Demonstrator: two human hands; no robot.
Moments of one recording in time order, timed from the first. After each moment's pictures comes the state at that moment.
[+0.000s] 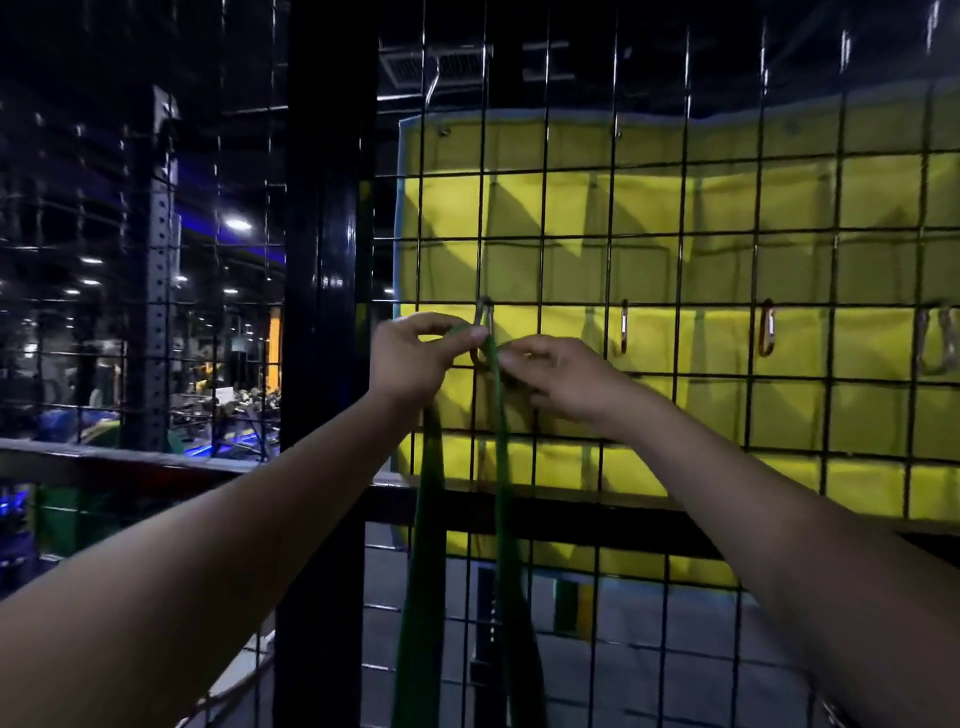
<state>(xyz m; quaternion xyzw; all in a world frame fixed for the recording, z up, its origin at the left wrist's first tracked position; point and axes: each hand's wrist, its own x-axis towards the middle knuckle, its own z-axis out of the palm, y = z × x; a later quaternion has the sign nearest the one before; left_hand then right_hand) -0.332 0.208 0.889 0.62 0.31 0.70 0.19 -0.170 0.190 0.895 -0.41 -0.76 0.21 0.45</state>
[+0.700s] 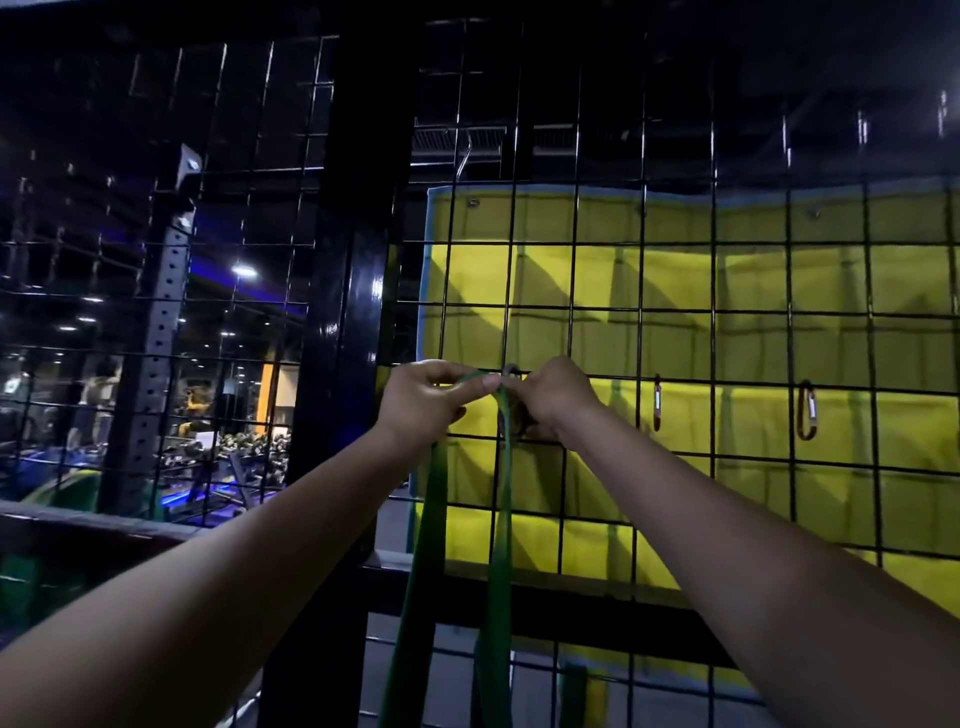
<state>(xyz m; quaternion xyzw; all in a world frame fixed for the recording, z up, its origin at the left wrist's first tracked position) -0.357 0.239 0.911 0.66 0.28 0.66 0.23 -0.219 0.254 0.944 -0.53 -0.65 0.13 0.53</state>
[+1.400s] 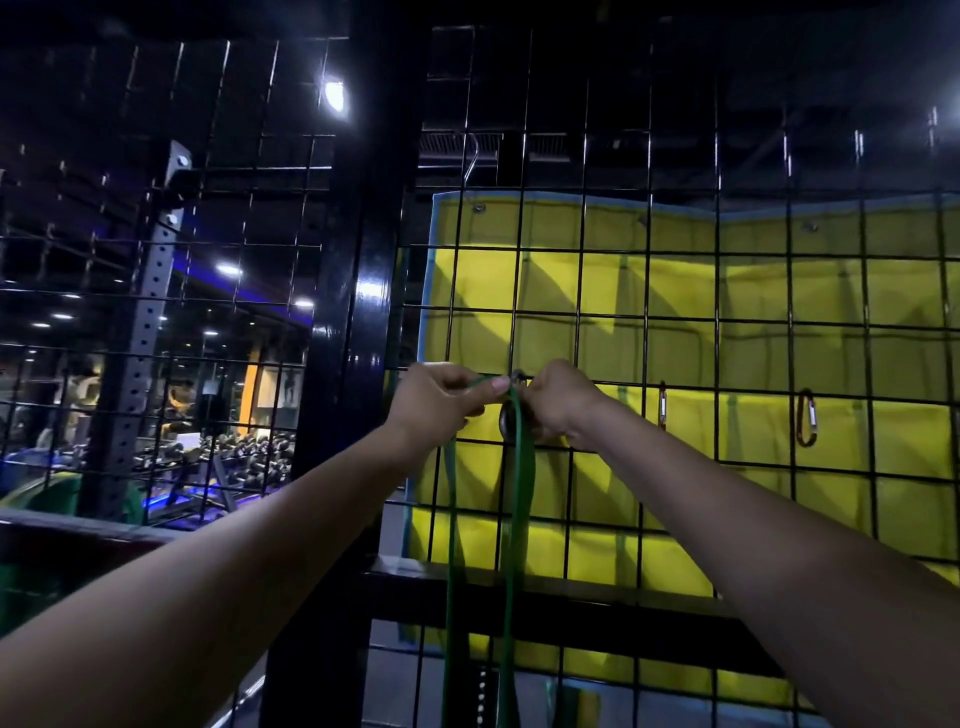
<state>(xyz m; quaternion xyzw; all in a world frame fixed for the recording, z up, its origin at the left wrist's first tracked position) -0.362 0.241 0.916 0.70 0.31 0.62 0.21 -0.220 0.239 0.948 -0.51 -0.69 0.16 0.48</state>
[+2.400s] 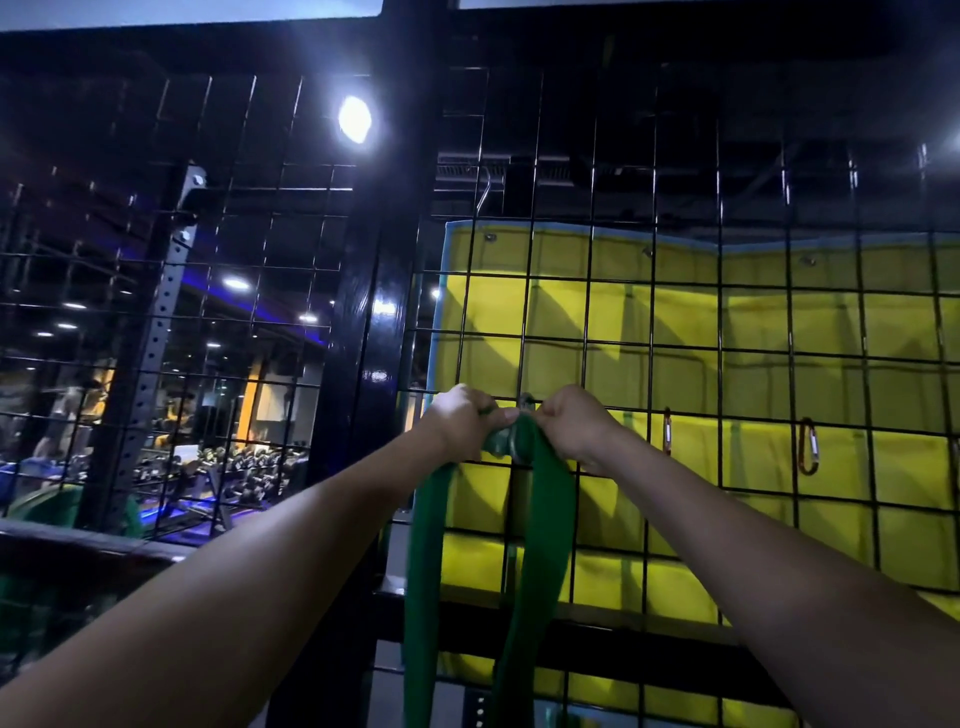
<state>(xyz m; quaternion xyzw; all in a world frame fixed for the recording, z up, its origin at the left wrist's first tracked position) -0.356 0.252 0.937 0.77 0.42 0.47 0.11 -0.210 0.241 0.947 -0.53 -0.72 0.04 0.45</state>
